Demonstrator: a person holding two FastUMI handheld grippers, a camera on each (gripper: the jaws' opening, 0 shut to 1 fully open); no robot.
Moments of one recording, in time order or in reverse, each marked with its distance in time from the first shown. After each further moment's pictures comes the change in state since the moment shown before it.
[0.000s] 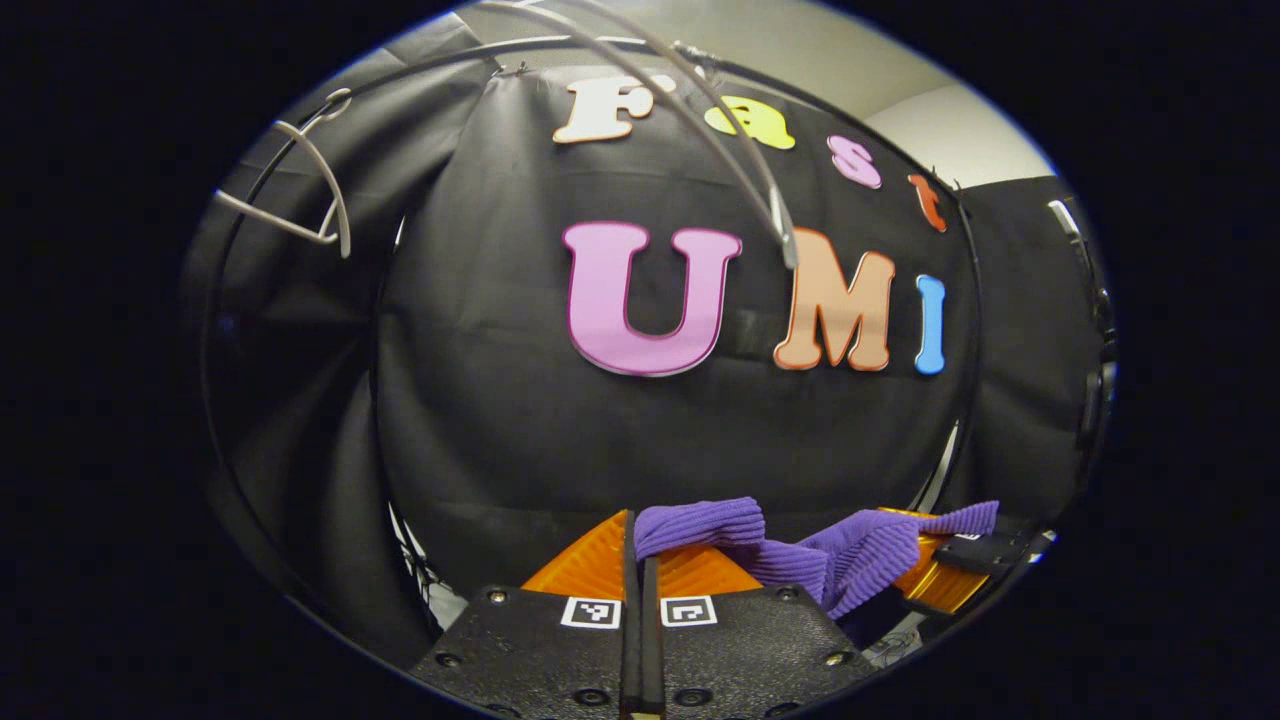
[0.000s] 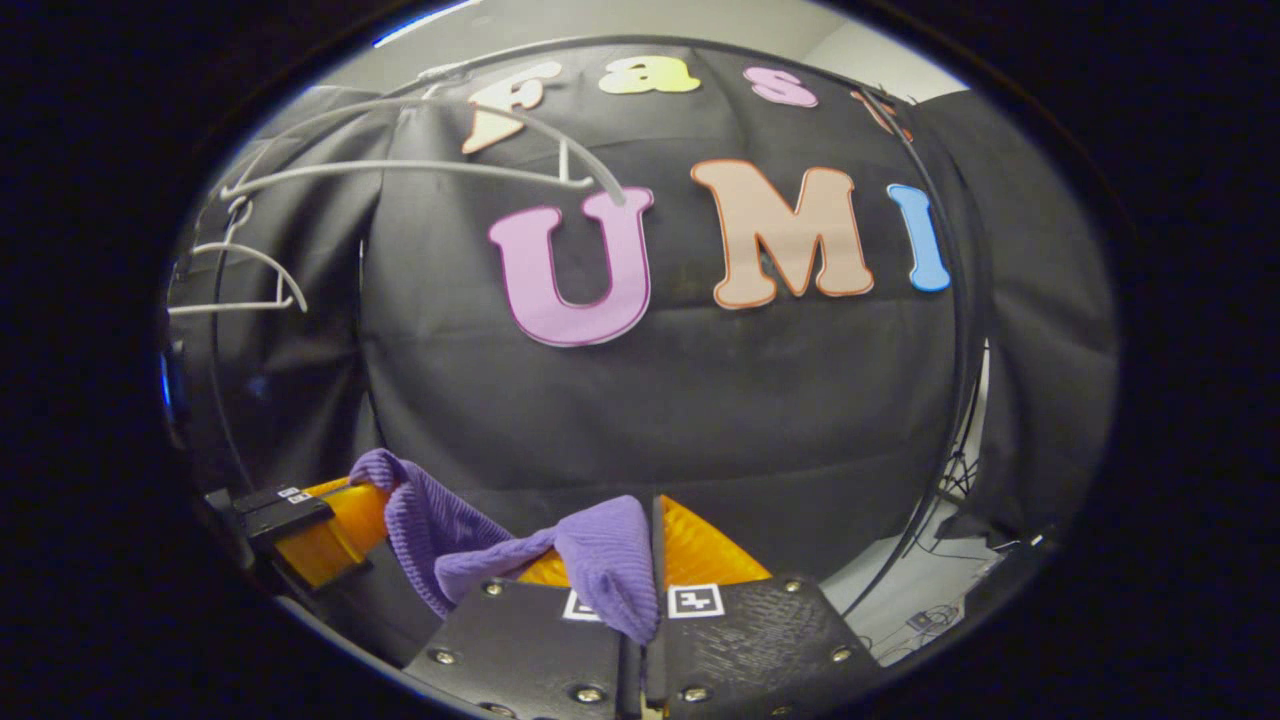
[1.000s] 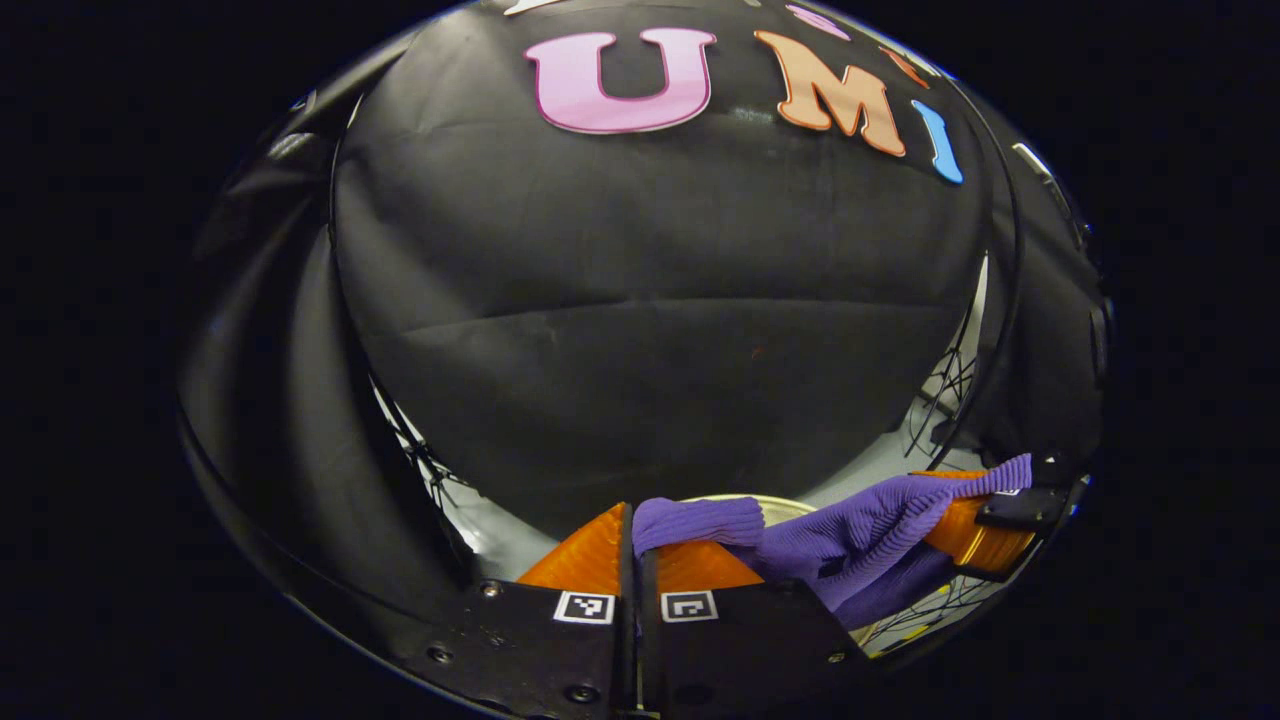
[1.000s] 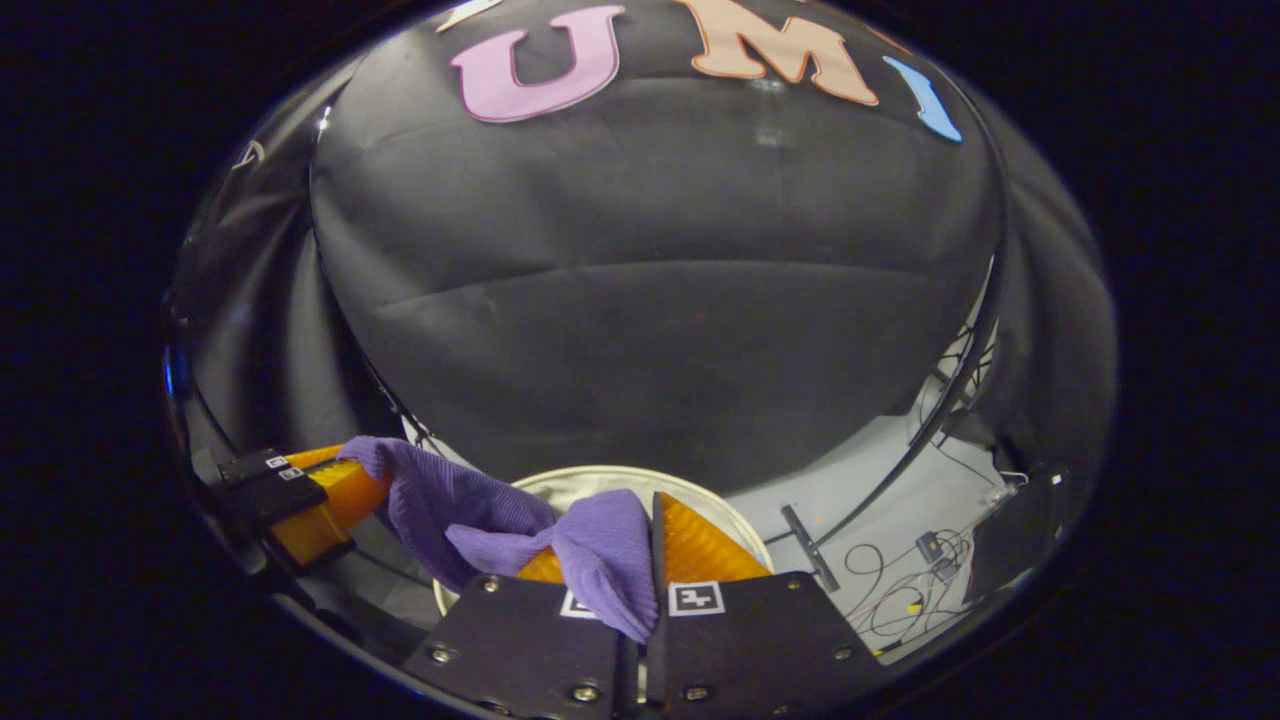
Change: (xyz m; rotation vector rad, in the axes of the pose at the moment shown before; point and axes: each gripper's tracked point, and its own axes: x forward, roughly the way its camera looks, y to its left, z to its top) left arm 0.017 0.022 -0.257 0.129 0.462 0.014; right arm 0.045 -0.039 -0.252 -0.027 0.457 -0.011
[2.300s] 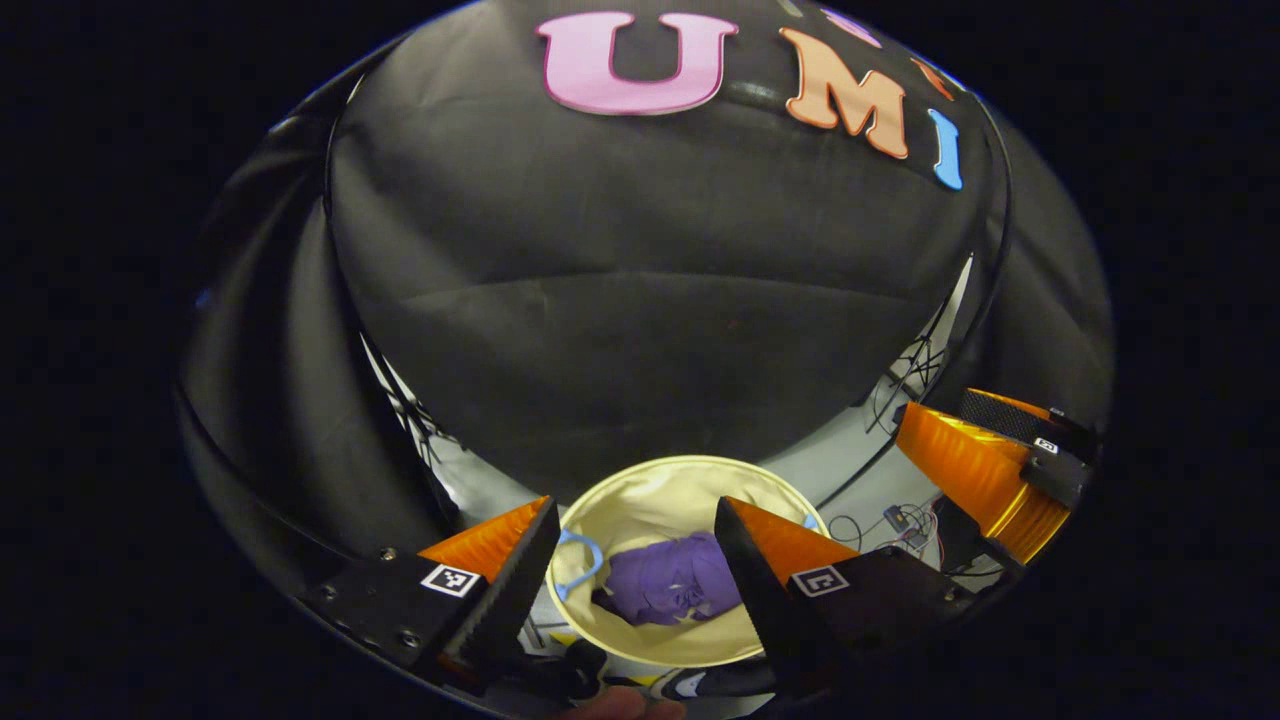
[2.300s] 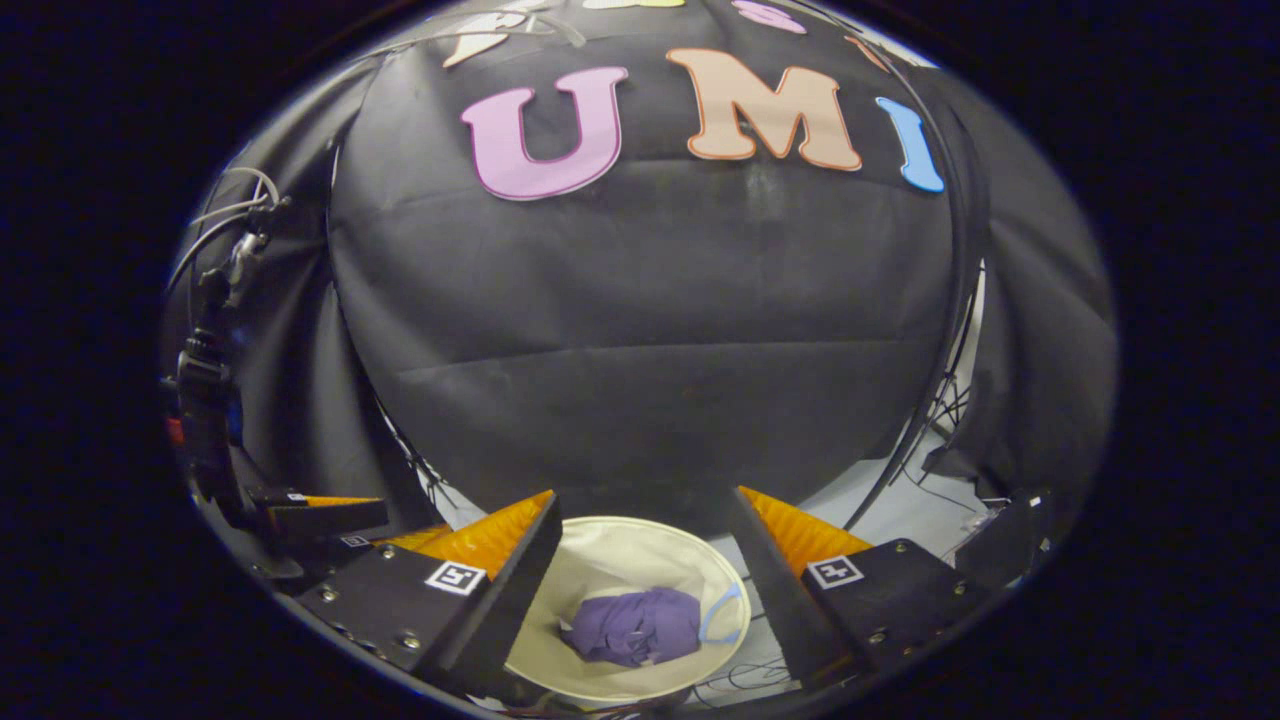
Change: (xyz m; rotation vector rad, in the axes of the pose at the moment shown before) left arm -0.071 0.004 0.045 -0.046 0.074 -0.064; right arm -0.094 0.000 0.093 0.024 -0.201 -0.020
